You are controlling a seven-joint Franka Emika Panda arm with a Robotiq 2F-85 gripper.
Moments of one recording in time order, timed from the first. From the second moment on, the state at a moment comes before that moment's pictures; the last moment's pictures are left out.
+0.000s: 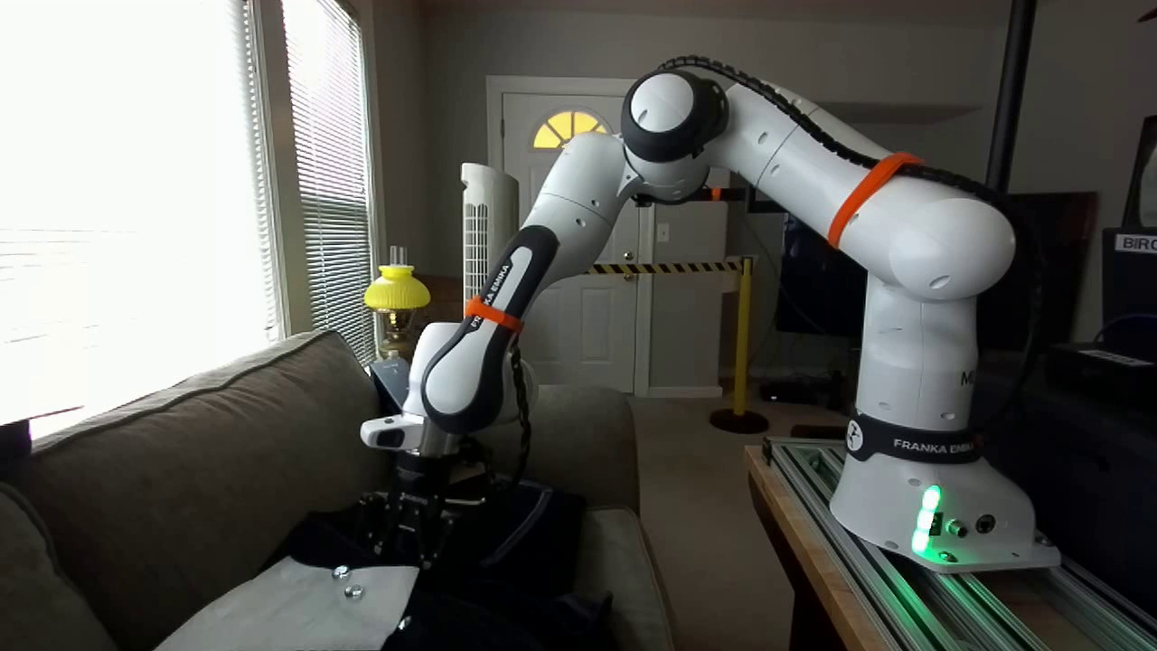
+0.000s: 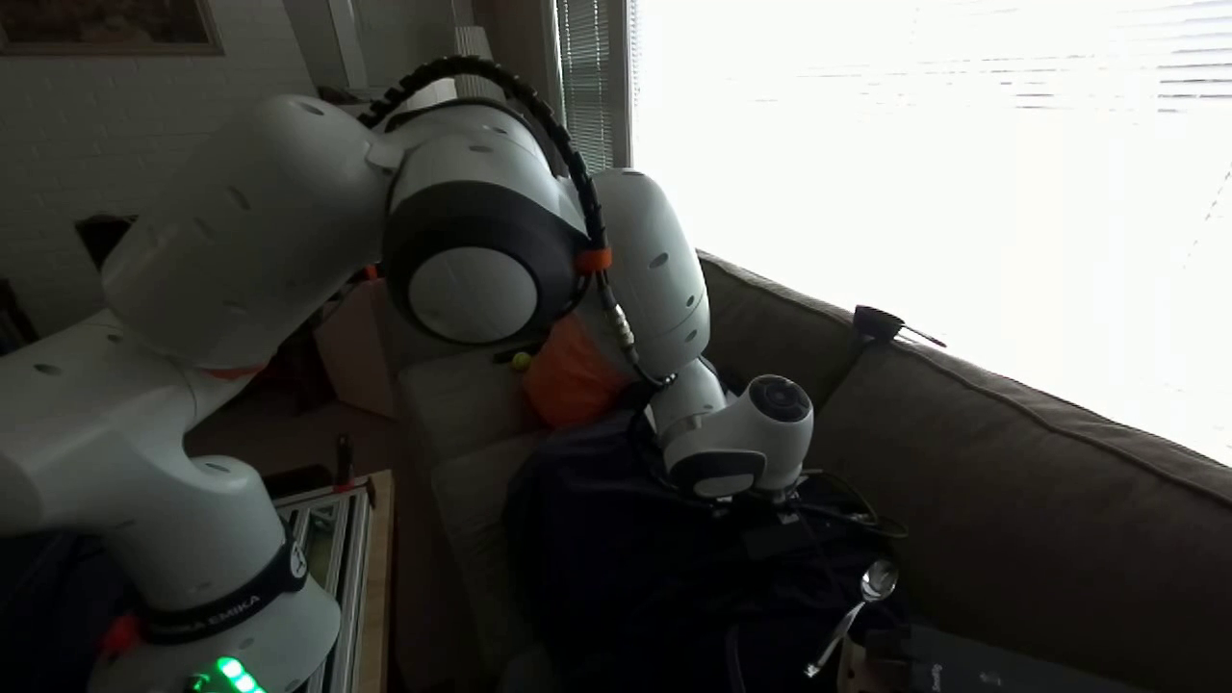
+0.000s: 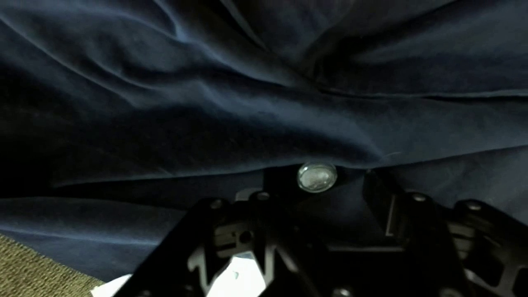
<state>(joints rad) -0.41 0.92 0.36 -1.91 0.01 2.90 -1.64</state>
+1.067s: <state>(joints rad) -0.39 0.77 0.39 -1.91 0.04 2.75 -1.51</state>
